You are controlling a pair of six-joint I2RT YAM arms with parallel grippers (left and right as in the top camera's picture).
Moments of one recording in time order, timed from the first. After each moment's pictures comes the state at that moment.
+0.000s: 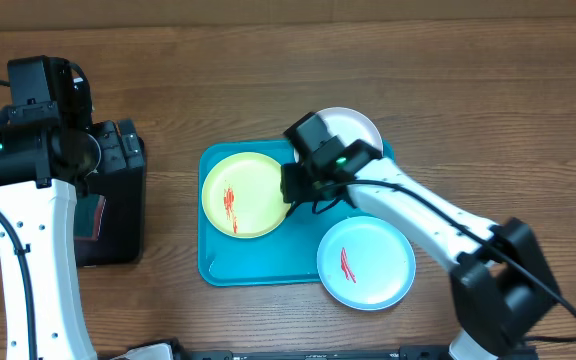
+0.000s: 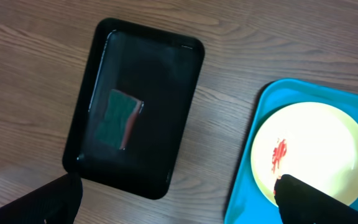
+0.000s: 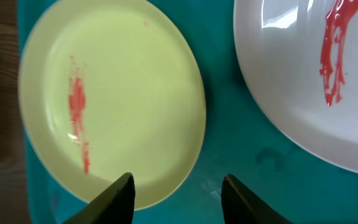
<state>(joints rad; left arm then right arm) 0.17 1.44 1.65 -1.34 -0.13 -0.13 0.69 1.84 1.33 -0.68 -0.12 0.60</state>
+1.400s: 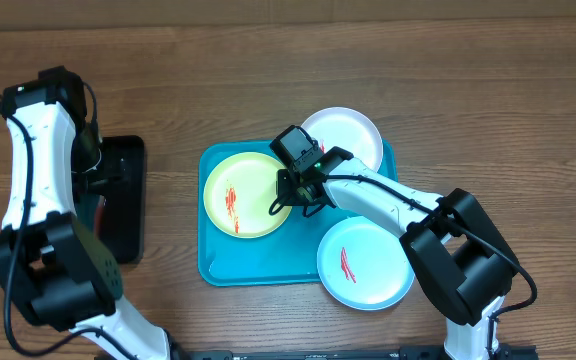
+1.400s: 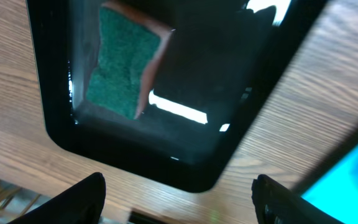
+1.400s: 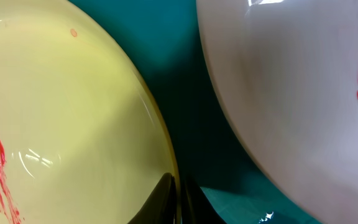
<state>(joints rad) 0.31 1.91 1.65 -1.43 -0.19 -0.06 0.70 2.01 1.33 -0.57 -0.04 0.67</state>
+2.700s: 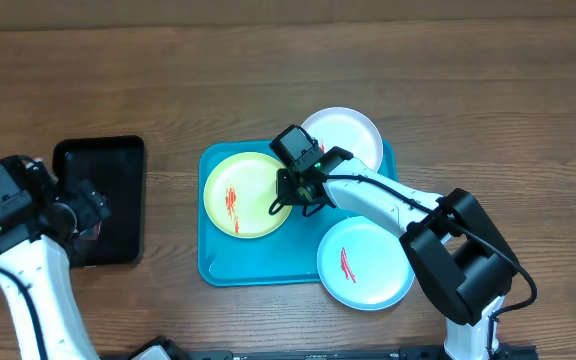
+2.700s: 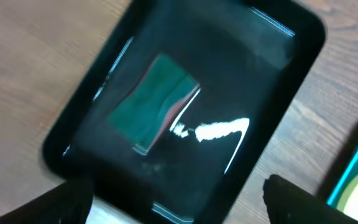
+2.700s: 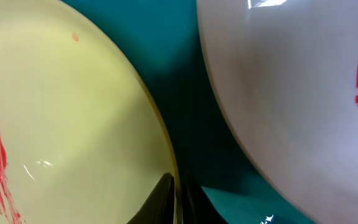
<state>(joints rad) 0.55 1.28 0.98 -0.78 0.04 -0.07 0.70 2.01 1.33 -0.56 -0.04 0.67</state>
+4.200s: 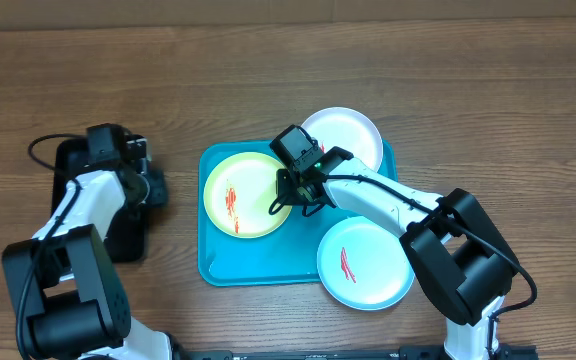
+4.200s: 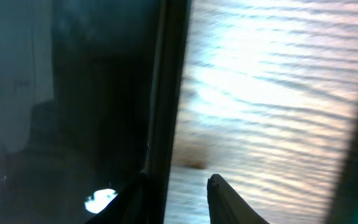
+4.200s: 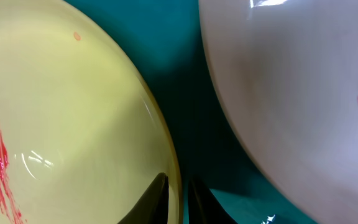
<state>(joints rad) 0.22 1.74 0.97 -0.53 0.06 0.02 0.70 2.01 1.33 -0.56 -0.04 0.67</state>
